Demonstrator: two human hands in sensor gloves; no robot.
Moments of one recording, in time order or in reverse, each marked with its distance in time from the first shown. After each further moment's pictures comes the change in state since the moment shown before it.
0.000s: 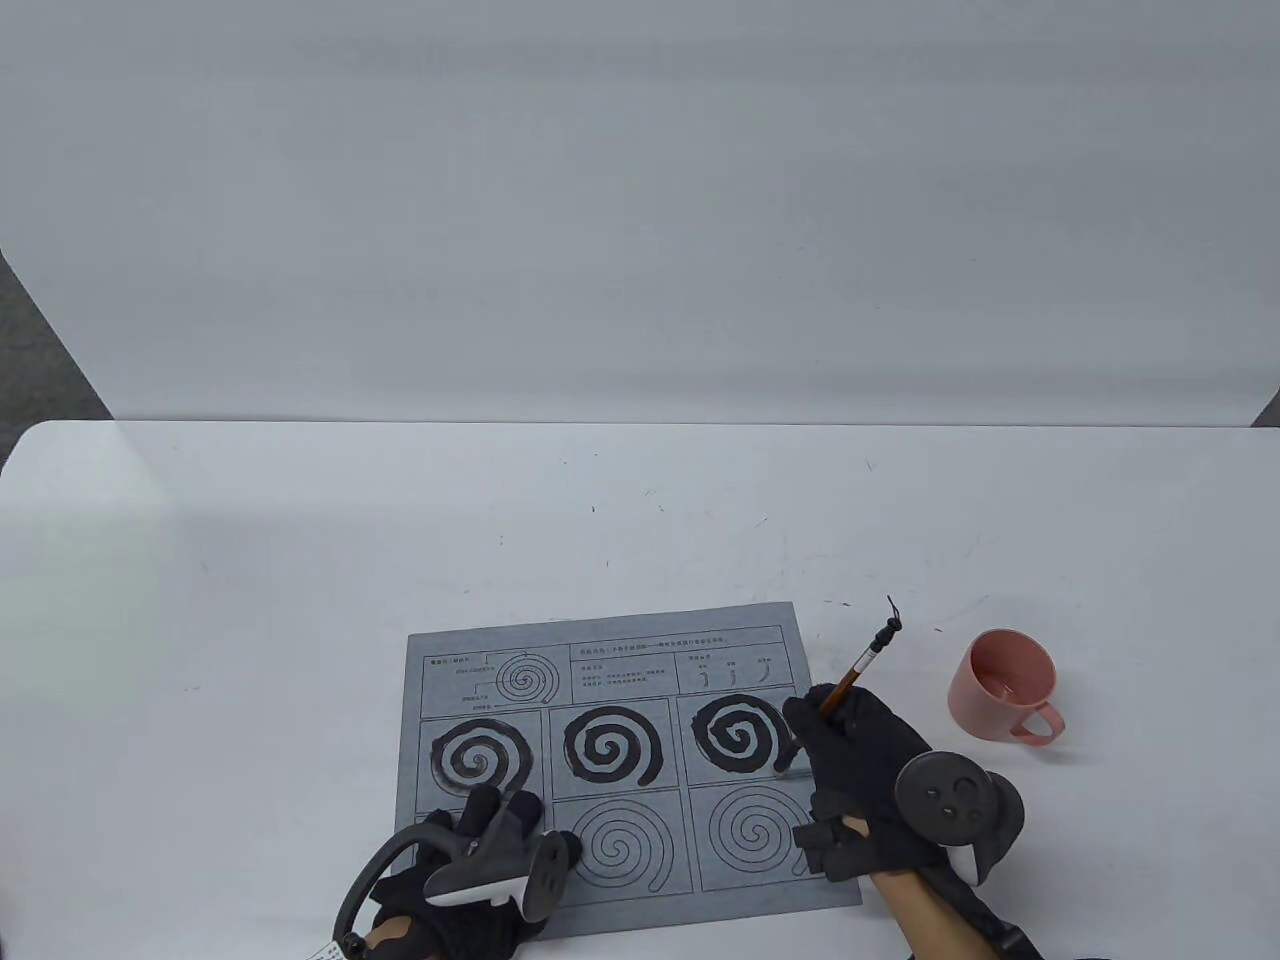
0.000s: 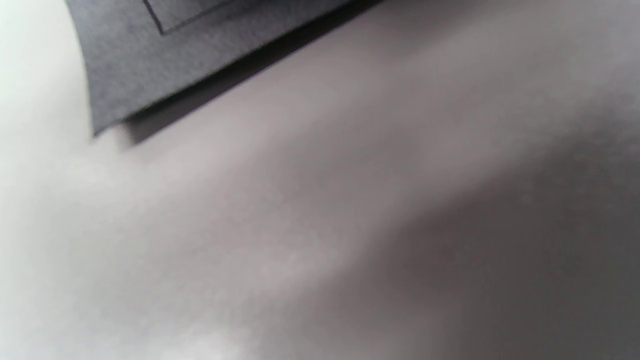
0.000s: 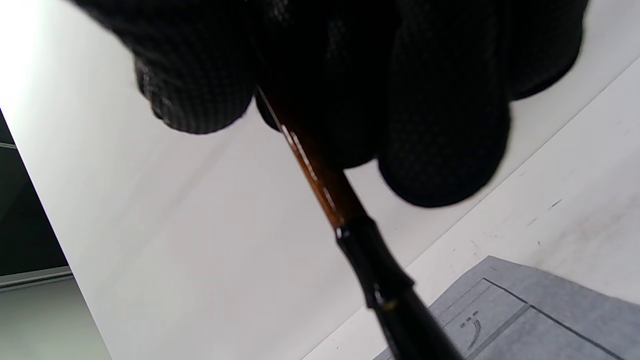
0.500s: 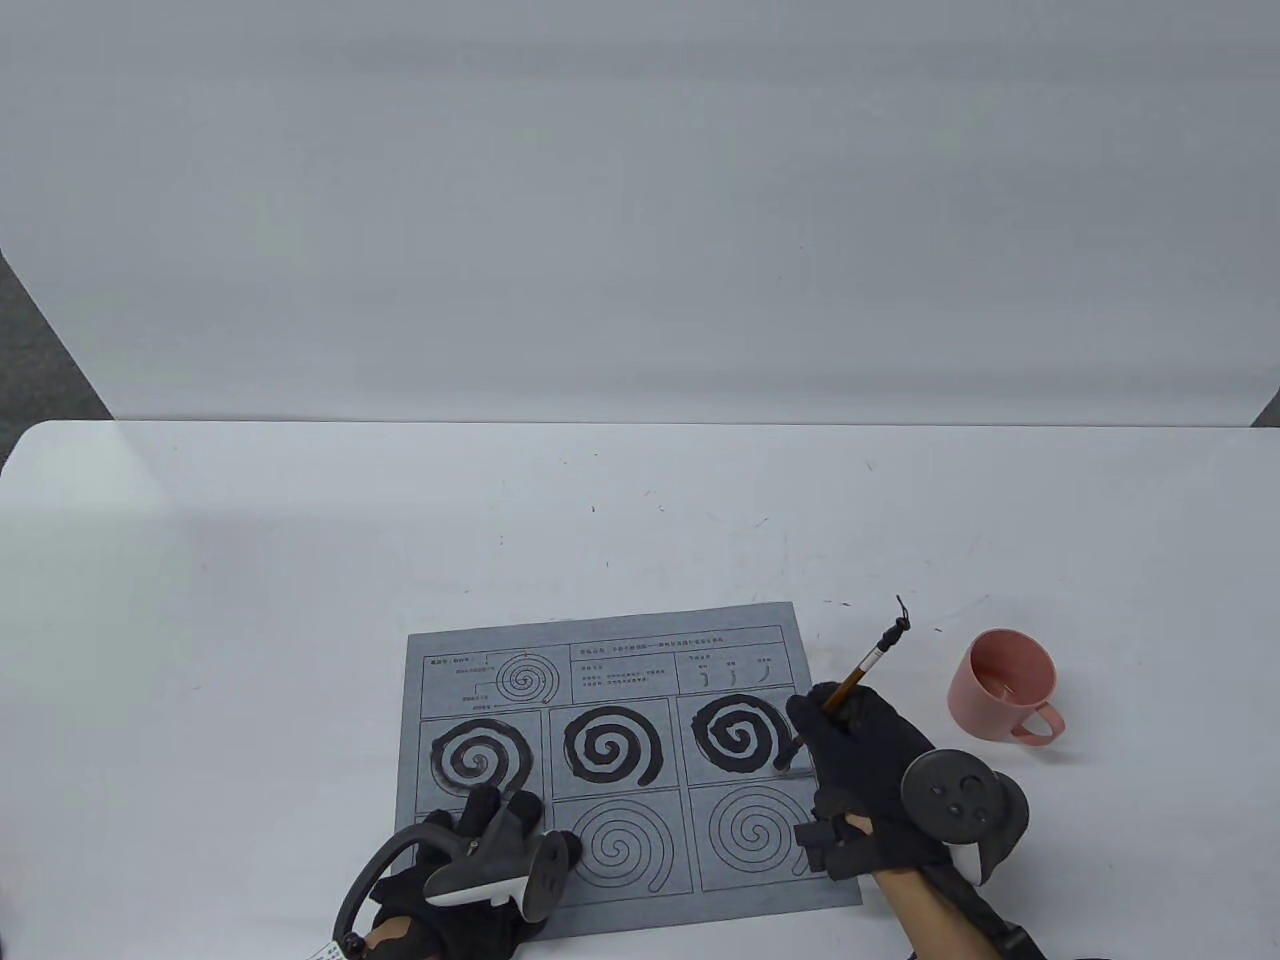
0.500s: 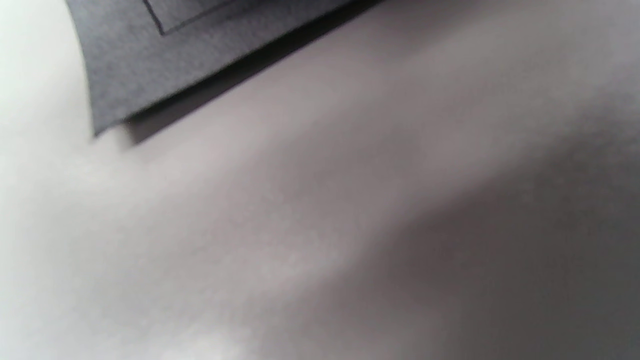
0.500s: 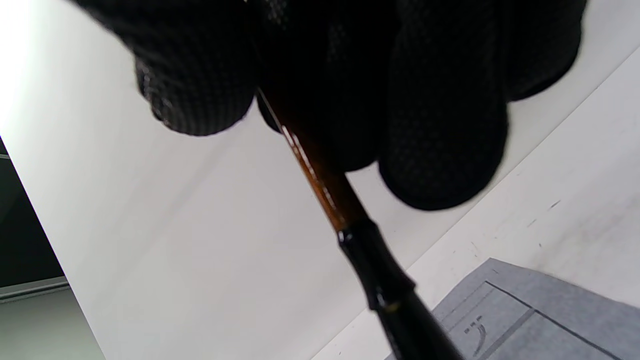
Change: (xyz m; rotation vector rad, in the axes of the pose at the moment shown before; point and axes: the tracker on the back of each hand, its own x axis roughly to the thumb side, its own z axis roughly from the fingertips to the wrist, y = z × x) left_hand 0.000 0.000 0.000 0.000 0.000 0.000; right_hand 0.001 -0.005 -0.002 -0.015 0.015 -0.024
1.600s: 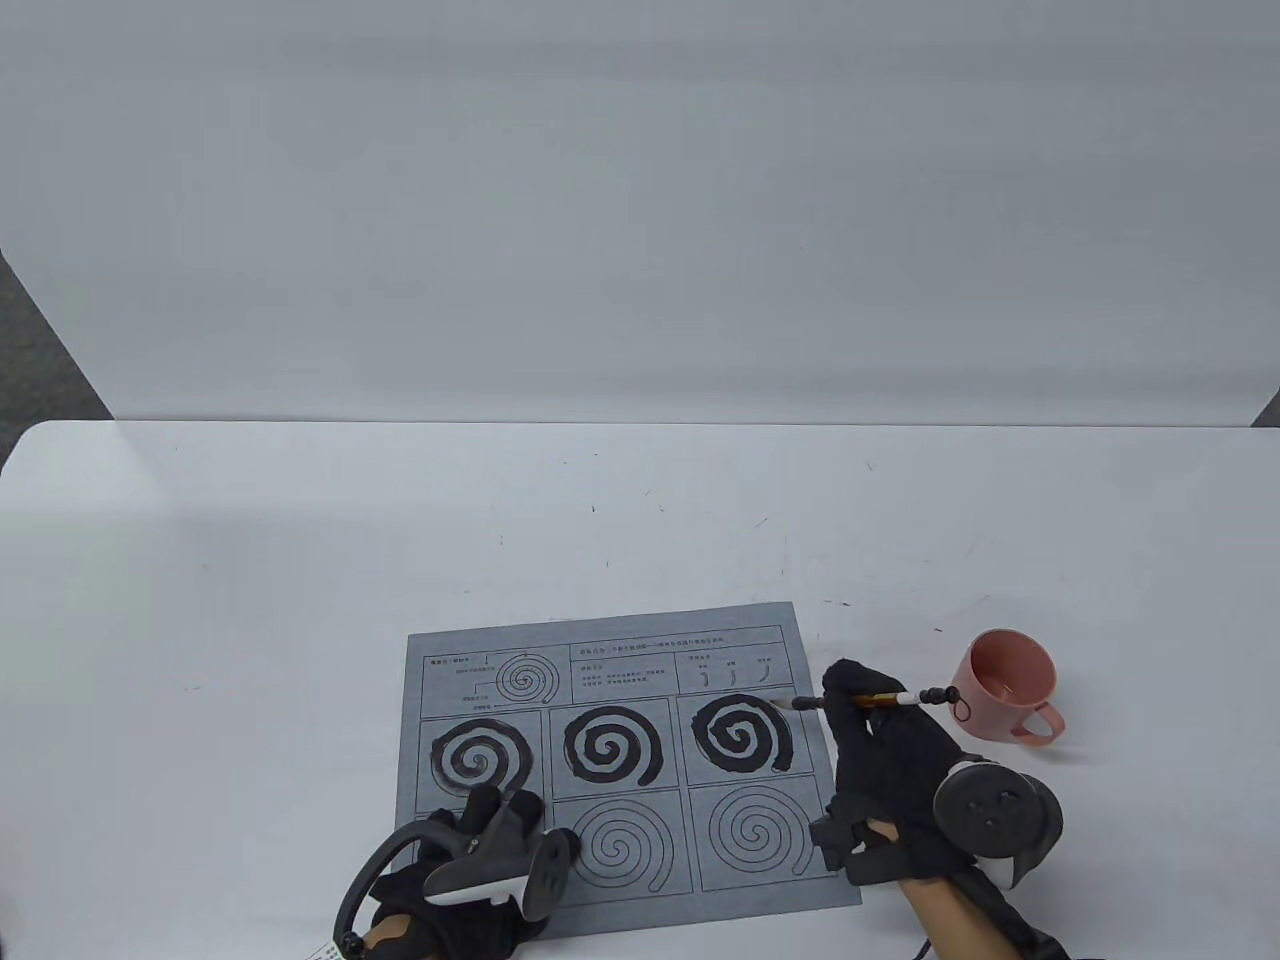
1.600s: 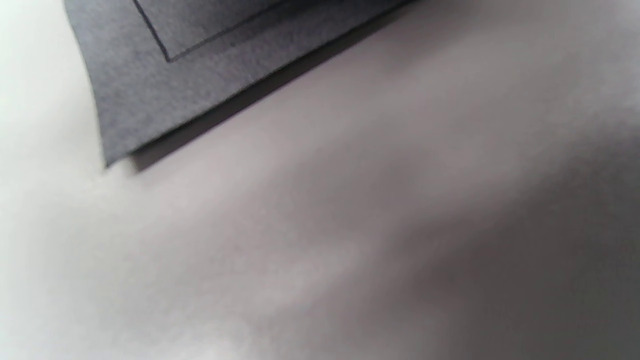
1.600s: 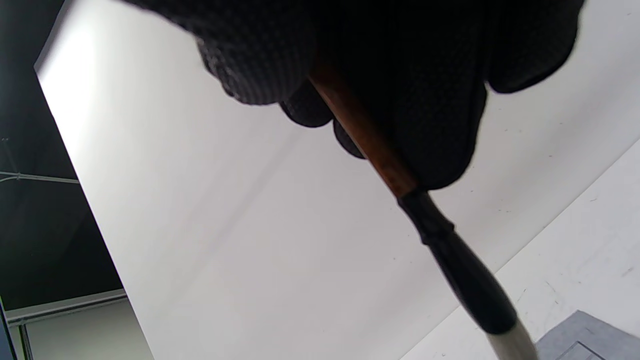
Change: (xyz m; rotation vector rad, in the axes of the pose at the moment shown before) left_hand 0.000 0.003 0.001 0.028 -0.010 -0.006; right_hand 0.020 -0.023 -0.003 -0.025 -0.127 -0.059
